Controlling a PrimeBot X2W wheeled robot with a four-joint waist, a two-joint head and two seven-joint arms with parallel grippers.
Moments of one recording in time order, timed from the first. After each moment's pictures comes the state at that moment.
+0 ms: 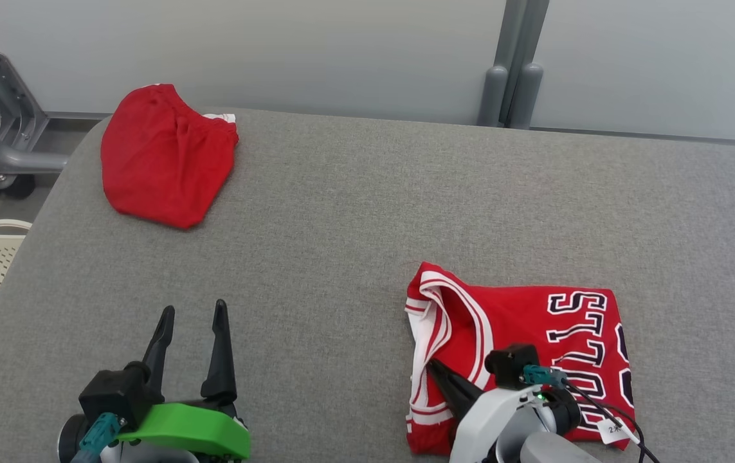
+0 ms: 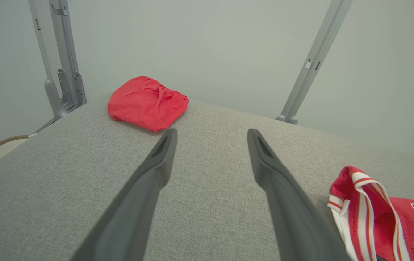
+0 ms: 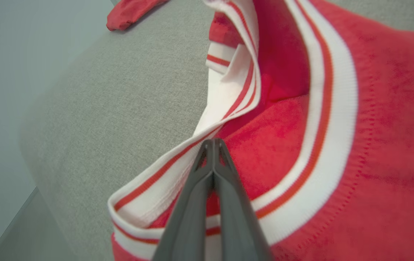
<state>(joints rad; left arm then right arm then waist) -0.03 0.33 -0.46 -0.02 -0.62 0.30 -0.23 -0.33 -0.05 0.65 0.76 0.60 0.13 -0.23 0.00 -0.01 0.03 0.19</state>
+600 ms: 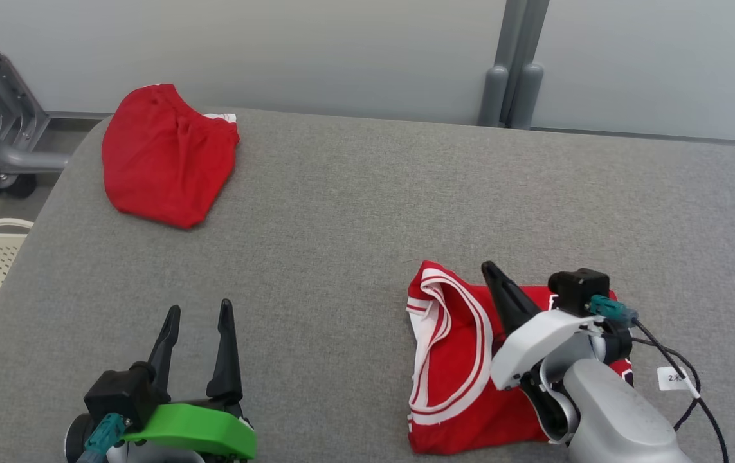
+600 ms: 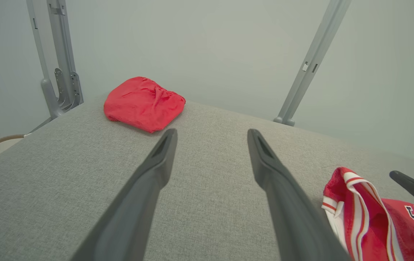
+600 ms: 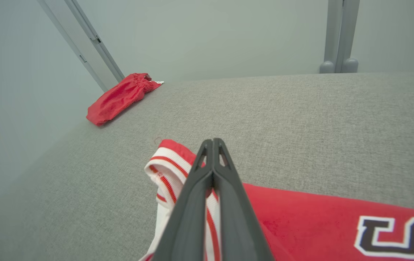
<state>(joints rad) -0.03 0.32 -0.47 -0.02 -0.63 0.30 -0.24 -0.41 -0.06 0.44 0.68 0.52 0.13 -0.26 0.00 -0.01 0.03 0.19</state>
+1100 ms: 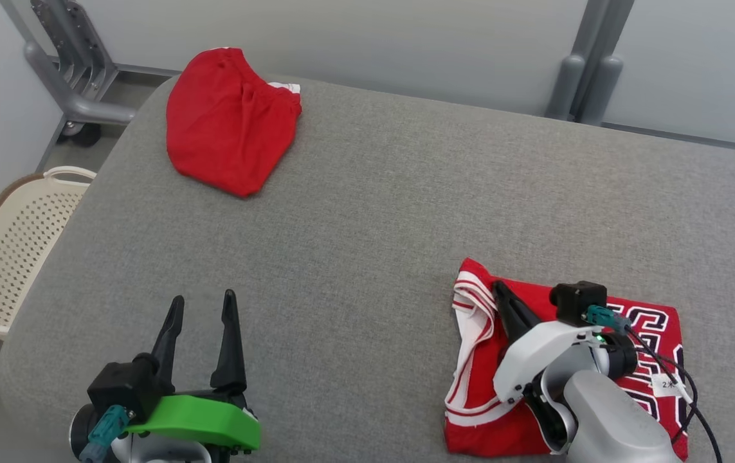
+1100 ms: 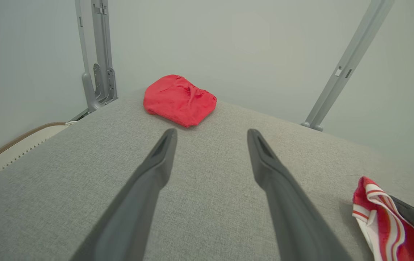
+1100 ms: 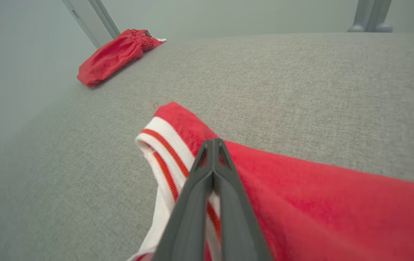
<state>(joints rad) -0.06 0.31 -0.47 0.00 -0.63 0.29 -0.24 -0.42 -0.05 0.31 0.80 0.42 0.13 -0.26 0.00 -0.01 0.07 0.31</state>
